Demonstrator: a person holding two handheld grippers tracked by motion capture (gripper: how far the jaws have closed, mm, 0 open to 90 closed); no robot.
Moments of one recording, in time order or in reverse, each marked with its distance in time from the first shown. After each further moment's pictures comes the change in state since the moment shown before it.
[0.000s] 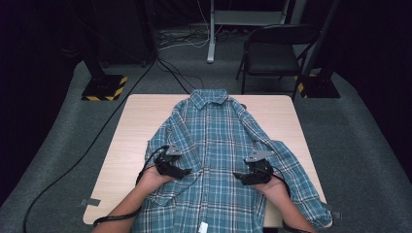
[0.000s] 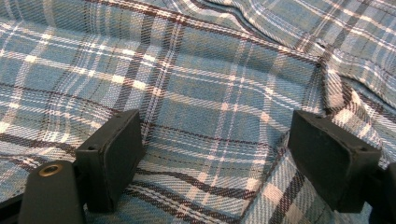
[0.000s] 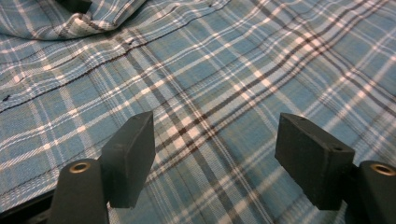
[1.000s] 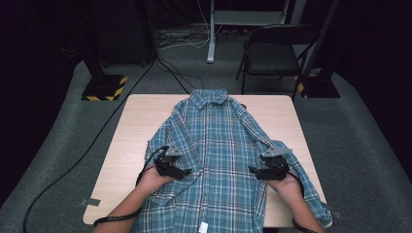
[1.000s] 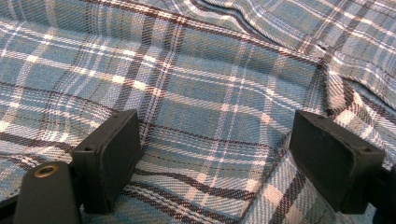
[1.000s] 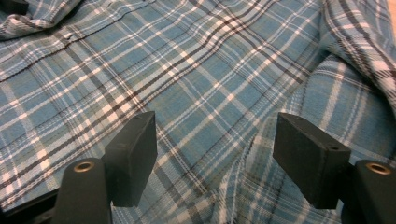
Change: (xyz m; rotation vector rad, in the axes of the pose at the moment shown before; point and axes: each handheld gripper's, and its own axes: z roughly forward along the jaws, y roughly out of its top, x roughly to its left) left arm -0.001 -0.002 0.001 -0.016 0.007 -0.008; right arm -0.033 -0.014 -0.030 -0.005 -0.110 0.082
